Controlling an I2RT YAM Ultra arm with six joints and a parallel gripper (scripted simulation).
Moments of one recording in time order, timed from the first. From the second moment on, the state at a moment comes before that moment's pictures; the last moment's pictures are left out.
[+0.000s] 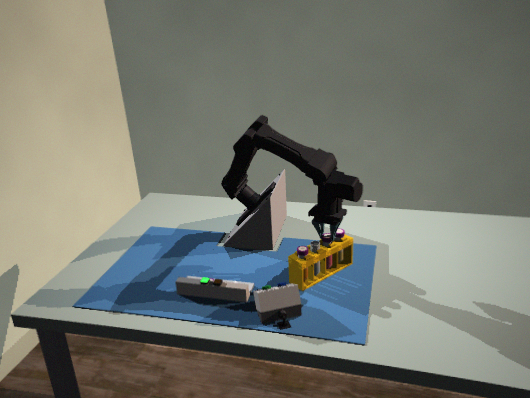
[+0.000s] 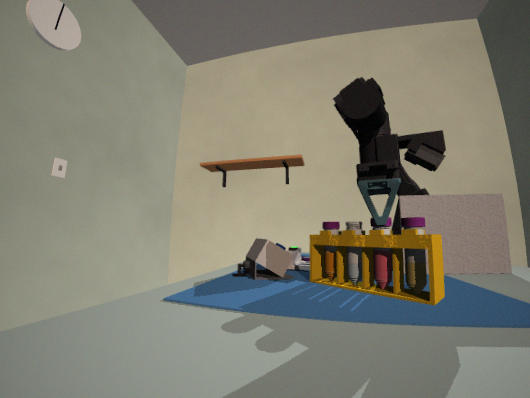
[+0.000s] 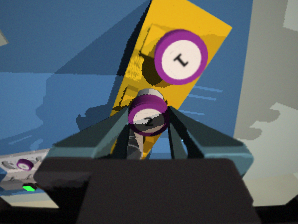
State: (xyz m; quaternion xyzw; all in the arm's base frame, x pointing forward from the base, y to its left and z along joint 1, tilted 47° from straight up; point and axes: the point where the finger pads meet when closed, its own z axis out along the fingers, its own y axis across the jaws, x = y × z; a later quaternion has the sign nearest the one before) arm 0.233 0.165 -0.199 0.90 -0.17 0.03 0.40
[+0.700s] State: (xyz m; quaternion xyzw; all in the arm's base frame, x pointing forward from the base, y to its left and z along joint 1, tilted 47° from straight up) arm 0.233 0.165 -0.199 0.85 -0.35 0.11 0.39
